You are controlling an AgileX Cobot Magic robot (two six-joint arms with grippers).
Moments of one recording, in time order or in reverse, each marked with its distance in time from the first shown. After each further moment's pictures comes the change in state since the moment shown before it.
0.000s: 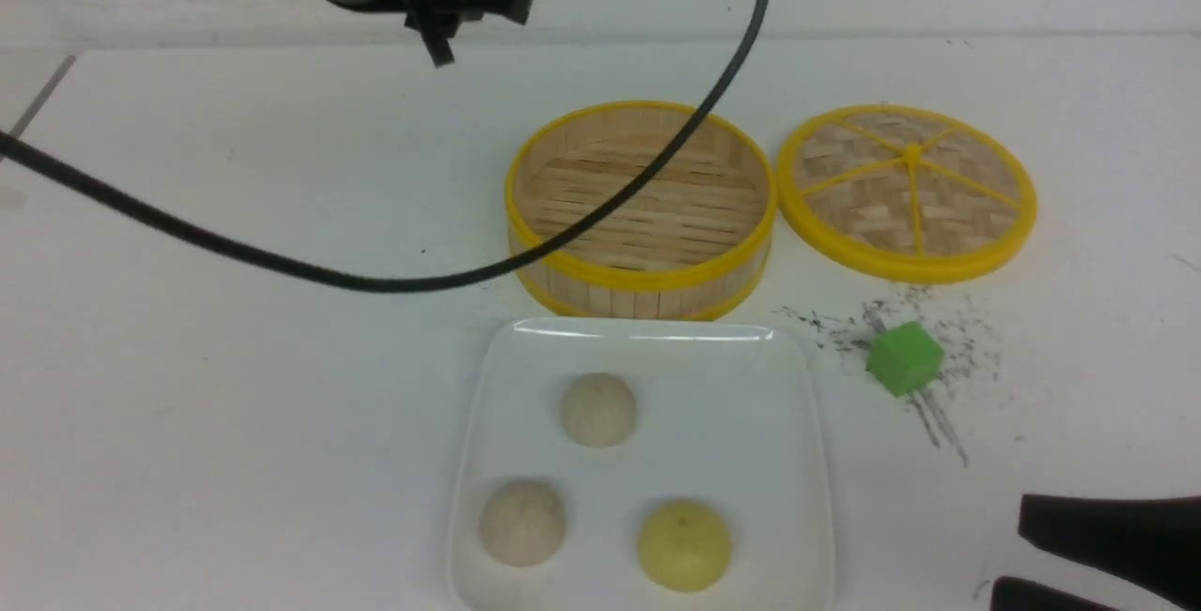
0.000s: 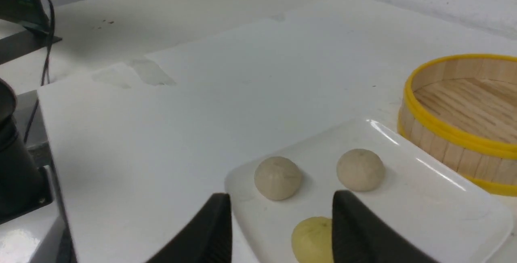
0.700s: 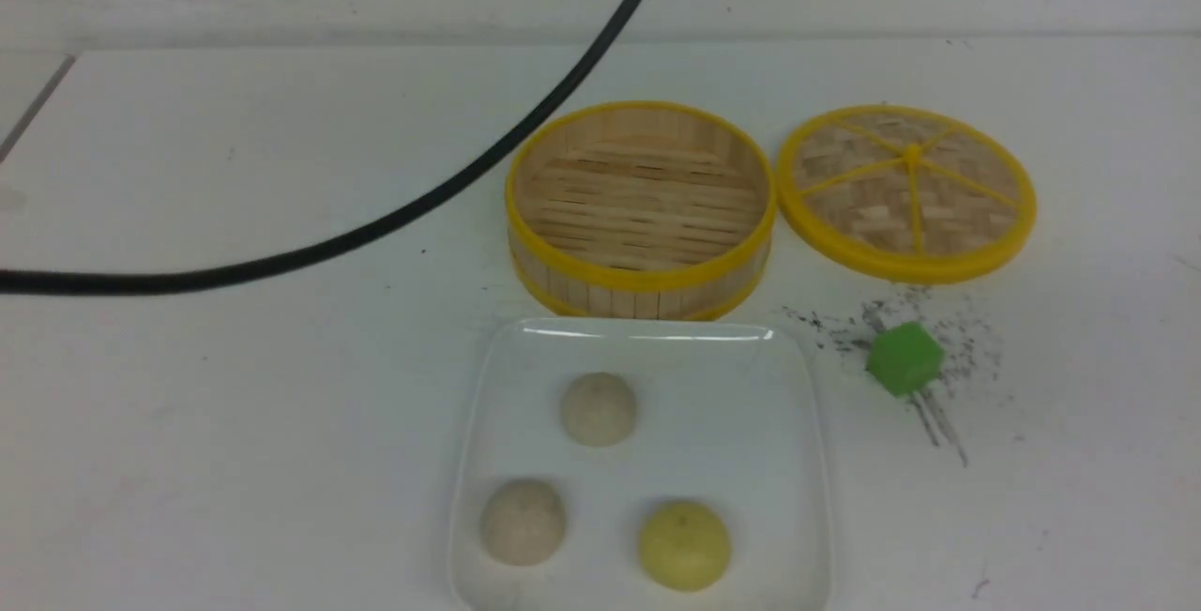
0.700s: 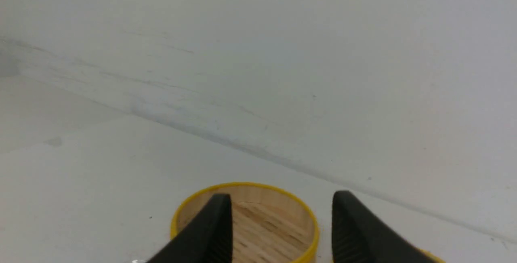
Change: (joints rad) right arm 0.000 0.000 -0.174 0.022 0.470 -0.093; left arm 0.000 -0.191 0.000 0.027 -0.017 -0.024
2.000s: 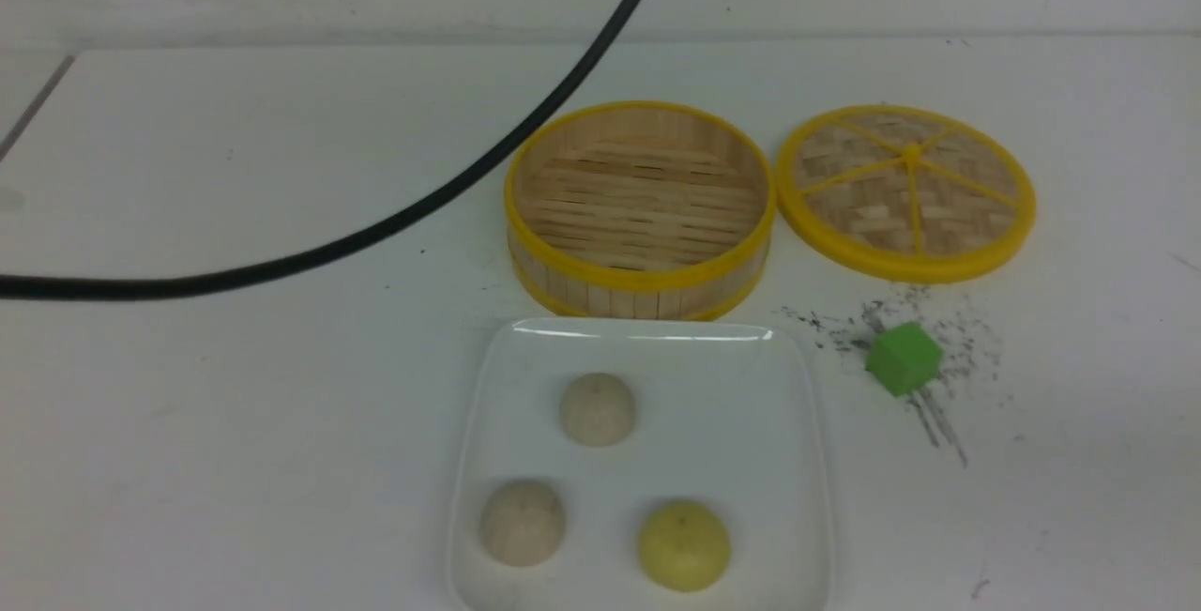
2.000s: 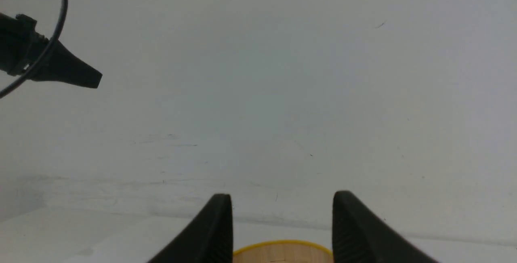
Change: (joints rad) right arm 0.000 -0.509 0.265 0.086 0.011 0.100; left arm 0.000 -0.002 0.000 0.002 0.022 -0.004
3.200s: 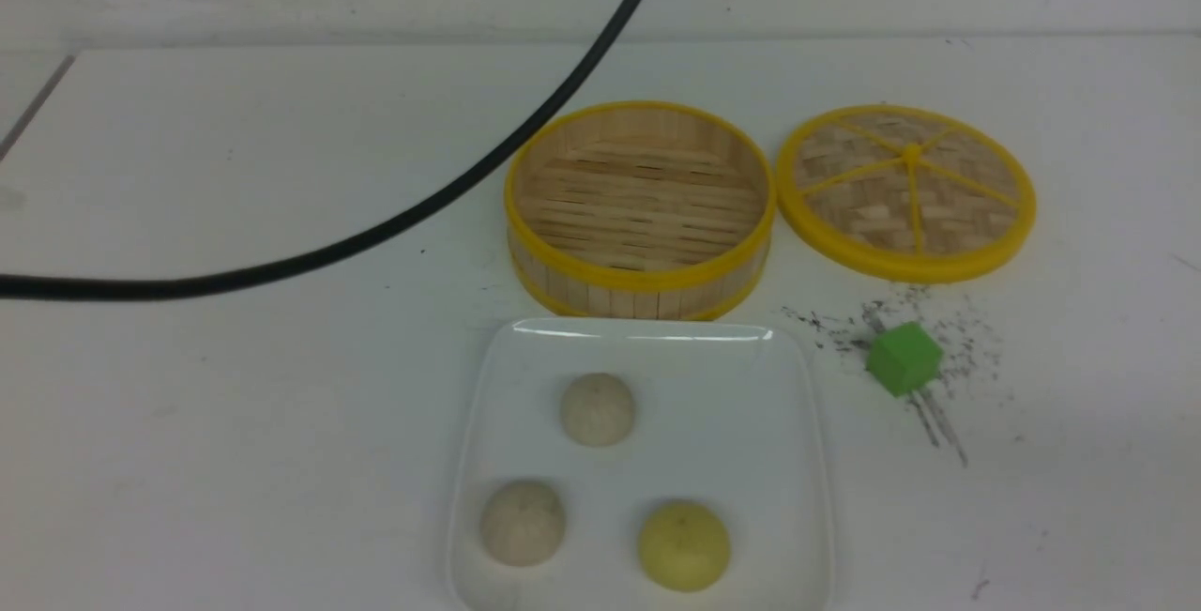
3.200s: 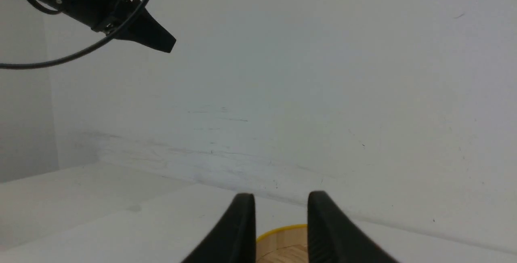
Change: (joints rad) right arm 0.000 0.000 0.004 -0.107 -0.152 0.056; left arm 0.000 0.003 0.000 0.014 0.001 0.000
